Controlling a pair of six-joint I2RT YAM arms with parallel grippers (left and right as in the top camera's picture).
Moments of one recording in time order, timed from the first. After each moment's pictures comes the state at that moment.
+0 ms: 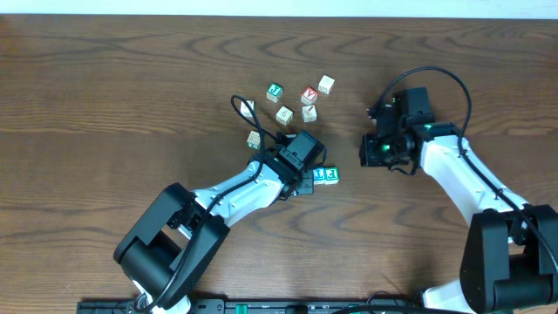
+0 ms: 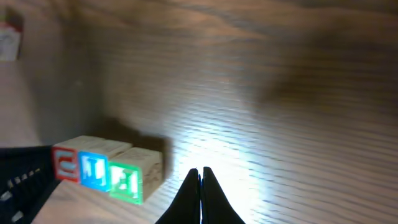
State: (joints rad) left arm -0.73 1.85 1.04 -0.41 -0.01 -0.72; right arm 0.15 1.68 1.04 -0.60 -0.33 0.12
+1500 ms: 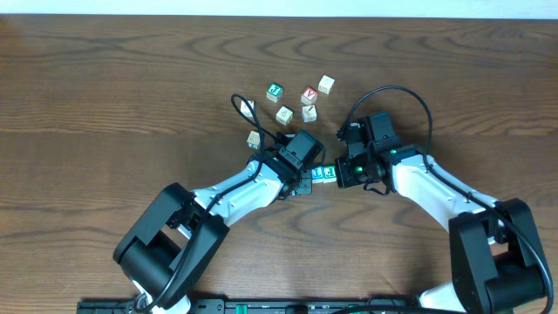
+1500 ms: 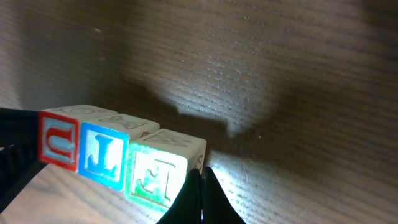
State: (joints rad) left arm -0.73 1.85 1.04 -0.42 -0.01 -0.70; right arm 0.32 1.70 0.87 -0.39 -0.29 0.12
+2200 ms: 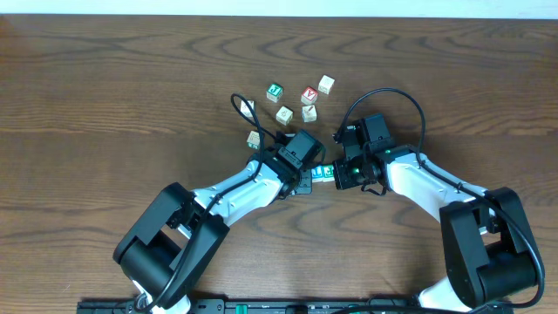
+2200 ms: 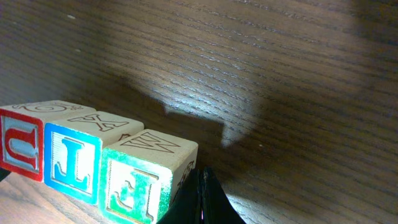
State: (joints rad) left arm -0.72 1.85 1.04 -0.40 -0.02 -0.70; right arm 0.33 1.74 0.87 -0.36 -0.28 0.11
